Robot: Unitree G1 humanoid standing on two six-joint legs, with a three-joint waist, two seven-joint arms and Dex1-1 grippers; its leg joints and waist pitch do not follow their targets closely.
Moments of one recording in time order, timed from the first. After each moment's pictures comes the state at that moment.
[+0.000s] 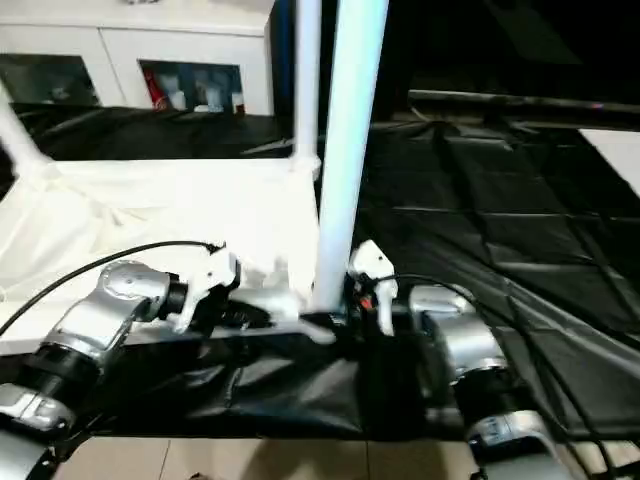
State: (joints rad) left arm -0.57 0.34 -0.26 0.56 0.00 0.15 -1.20; right arm -0.48 -0.26 0.14 0.59 0.13 0.09 1.00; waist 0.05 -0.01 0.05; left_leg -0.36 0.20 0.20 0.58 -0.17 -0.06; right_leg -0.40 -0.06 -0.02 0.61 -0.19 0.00
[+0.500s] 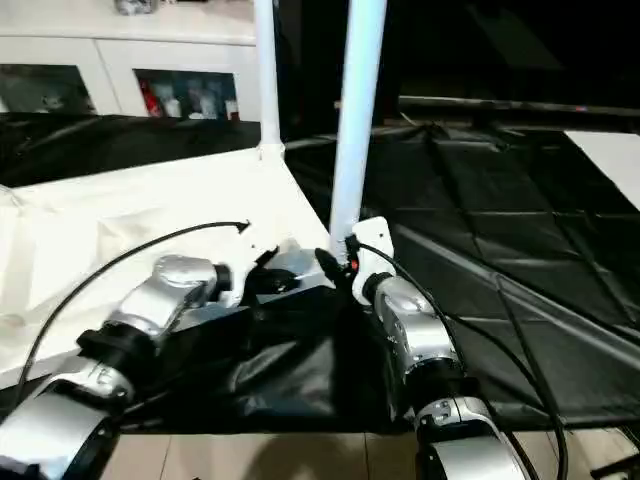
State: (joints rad) left arm -0.71 0.15 -0.23 0.80 0.05 0.18 -0.87; right arm -0.55 -0.09 0.01 0.76 0.08 0.05 0.44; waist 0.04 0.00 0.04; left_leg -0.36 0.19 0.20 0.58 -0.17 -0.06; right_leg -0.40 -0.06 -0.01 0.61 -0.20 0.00
